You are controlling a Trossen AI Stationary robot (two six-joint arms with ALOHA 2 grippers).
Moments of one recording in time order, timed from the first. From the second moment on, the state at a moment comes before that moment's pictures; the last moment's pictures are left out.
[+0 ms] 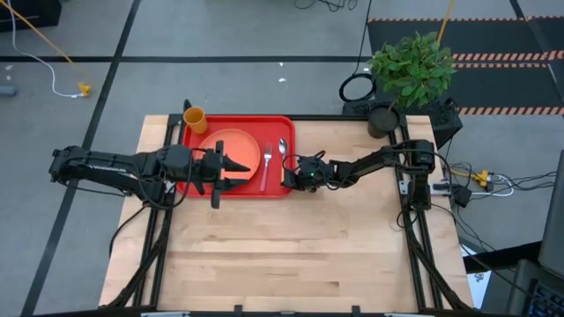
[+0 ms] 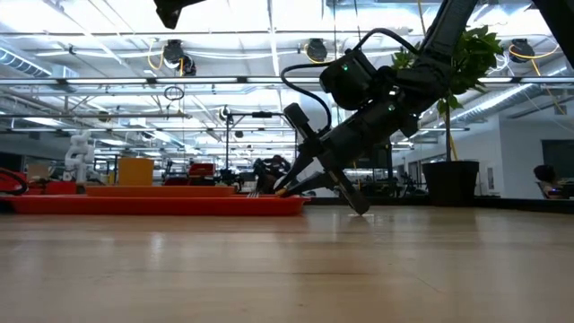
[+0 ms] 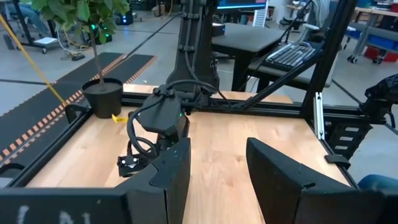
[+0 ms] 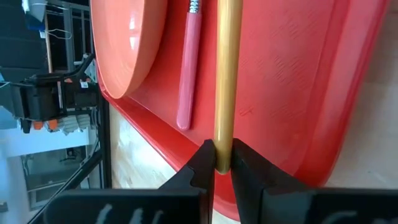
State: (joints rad) left arm -0.05 0.90 0.77 -0.02 -0.05 -0.06; right arm -0.17 1.92 0.82 0.49 -0.08 1.38
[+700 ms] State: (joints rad) left arm -0.06 0.90 0.77 -0.02 -0.05 -0.04; right arm -0.16 1.89 0.81 0.47 -0.07 1.37
